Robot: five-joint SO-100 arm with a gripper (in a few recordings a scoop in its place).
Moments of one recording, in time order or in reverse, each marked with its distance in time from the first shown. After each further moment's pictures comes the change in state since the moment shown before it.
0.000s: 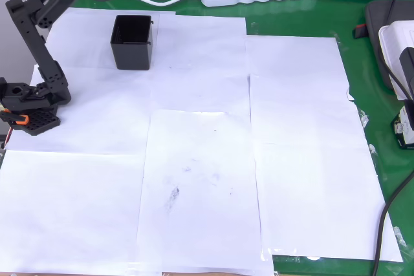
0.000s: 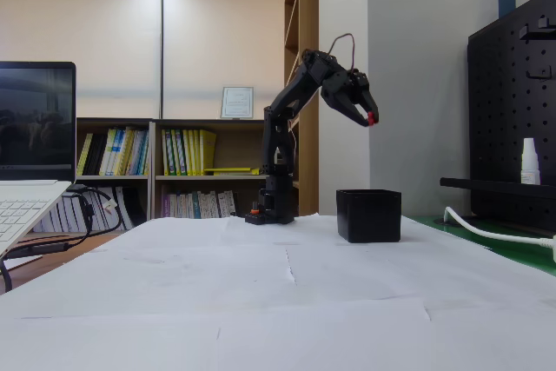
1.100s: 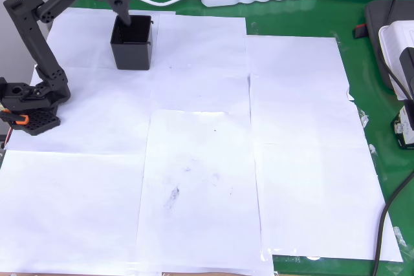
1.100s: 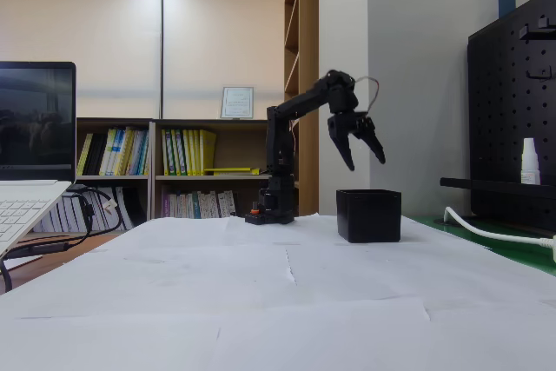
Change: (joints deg) arm -0.3 -0.7 -4.2 13.6 -4.7
